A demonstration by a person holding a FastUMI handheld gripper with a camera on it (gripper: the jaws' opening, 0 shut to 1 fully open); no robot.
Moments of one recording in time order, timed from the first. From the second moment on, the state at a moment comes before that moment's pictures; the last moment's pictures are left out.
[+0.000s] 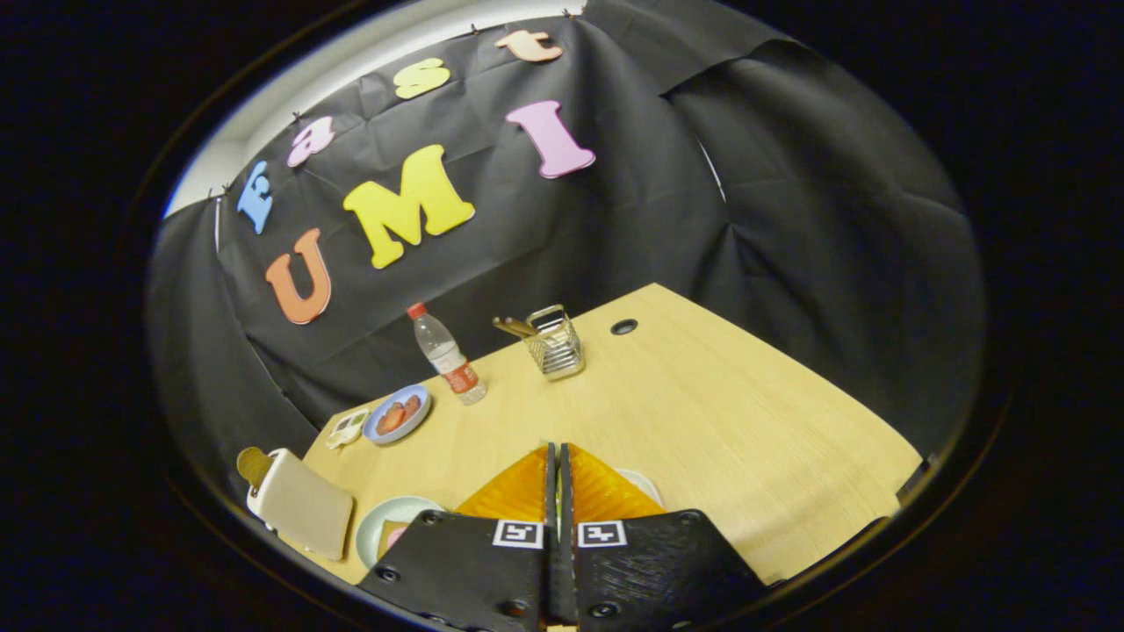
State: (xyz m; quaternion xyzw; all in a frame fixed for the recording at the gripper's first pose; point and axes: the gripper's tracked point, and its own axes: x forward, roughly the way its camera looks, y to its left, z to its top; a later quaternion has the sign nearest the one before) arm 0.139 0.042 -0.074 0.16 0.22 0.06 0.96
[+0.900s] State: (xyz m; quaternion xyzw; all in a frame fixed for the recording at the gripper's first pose) arm 0.062 0.287 -0.027 0.14 0.20 0.21 0.94
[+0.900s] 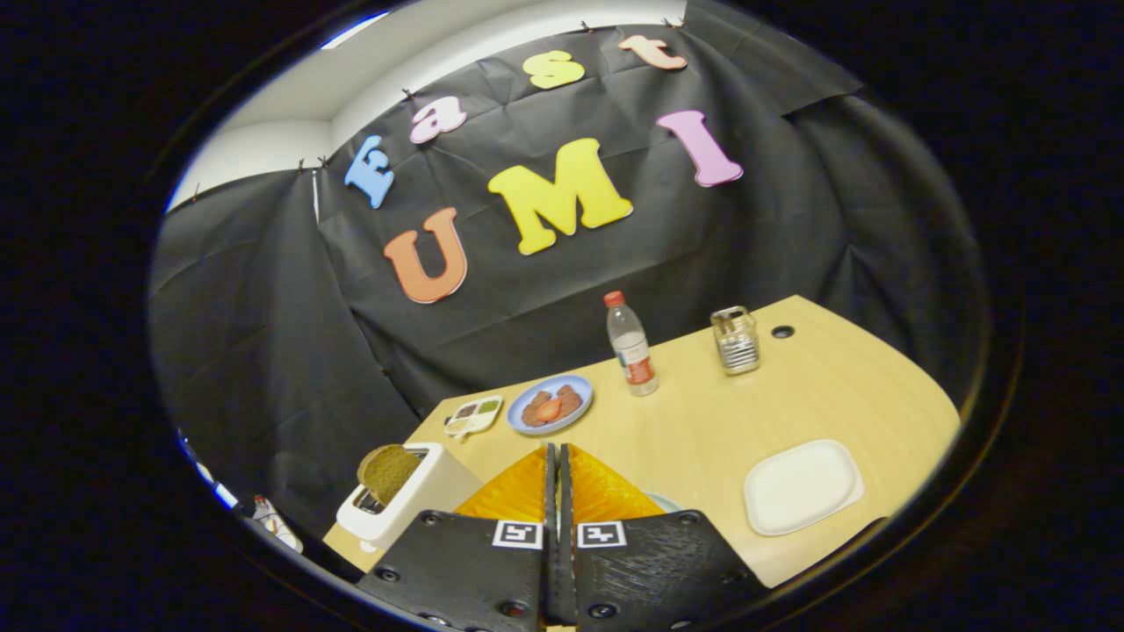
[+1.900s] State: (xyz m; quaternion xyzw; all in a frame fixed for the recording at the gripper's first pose) arm 0.064 0.288 -0.111 0.20 0.26 0.19 0.93
